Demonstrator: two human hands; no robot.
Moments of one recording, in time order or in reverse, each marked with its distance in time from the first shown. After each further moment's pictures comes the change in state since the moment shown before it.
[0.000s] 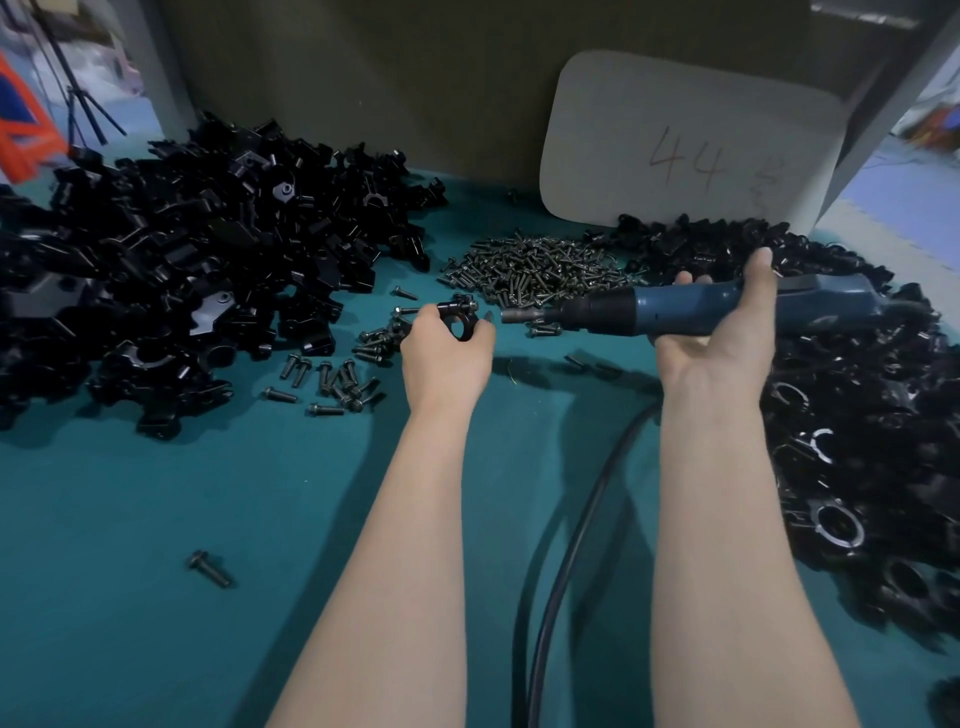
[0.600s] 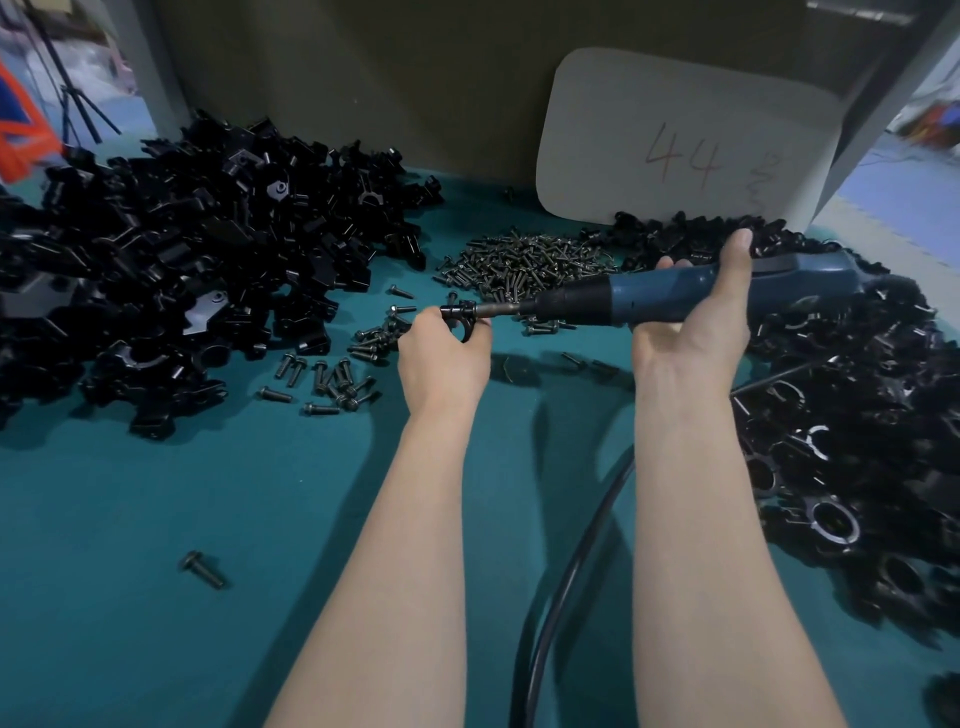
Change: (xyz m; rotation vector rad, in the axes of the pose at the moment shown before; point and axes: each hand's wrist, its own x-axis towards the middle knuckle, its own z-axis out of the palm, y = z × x) left_hand -0.003 0.003 0.001 0.140 0.015 0.008; right_hand -0.013 0.012 0.009 -0.052 -0.051 -0.064
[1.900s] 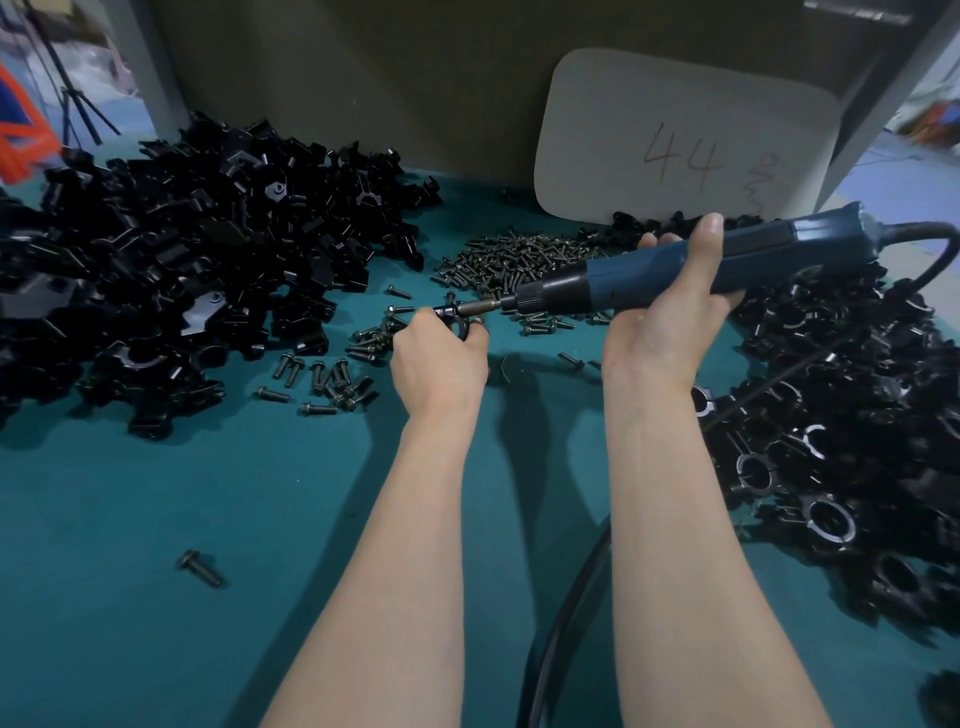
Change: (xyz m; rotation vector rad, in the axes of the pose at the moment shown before) left_hand -0.005 0.005 0.000 0.127 0.063 0.003; right_hand -0.011 0.019 0.006 0.001 -0.157 -0.206
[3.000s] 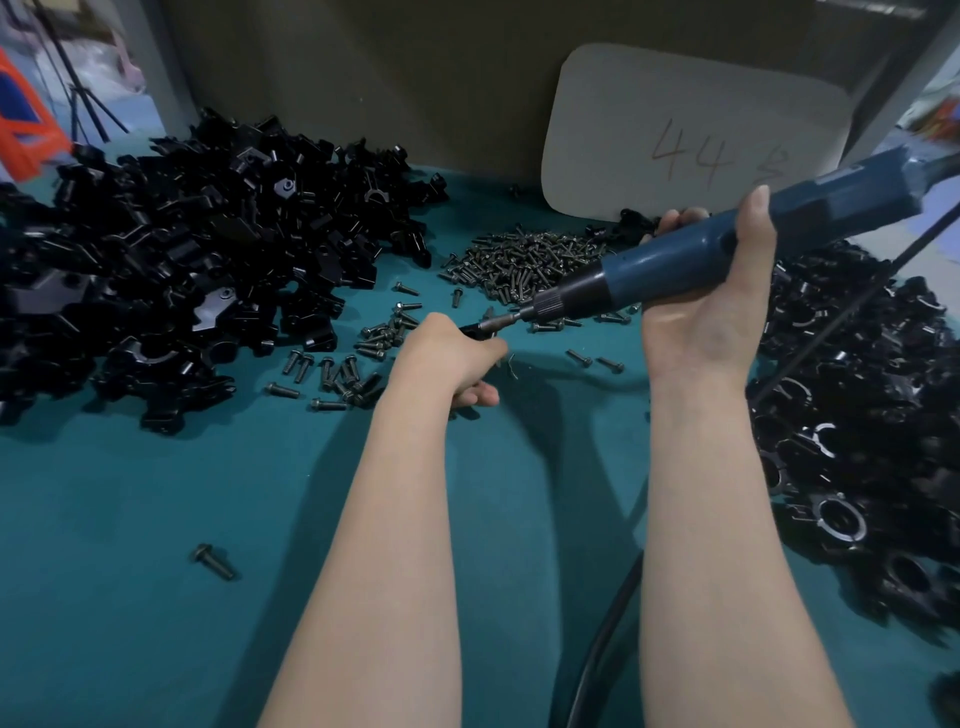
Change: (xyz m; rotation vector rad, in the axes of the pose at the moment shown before) left_hand 0.014 0.003 -0.019 0.013 -0.478 -0.195; right_hand 0.008 -0.020 -0.012 0.033 -0.283 0.087
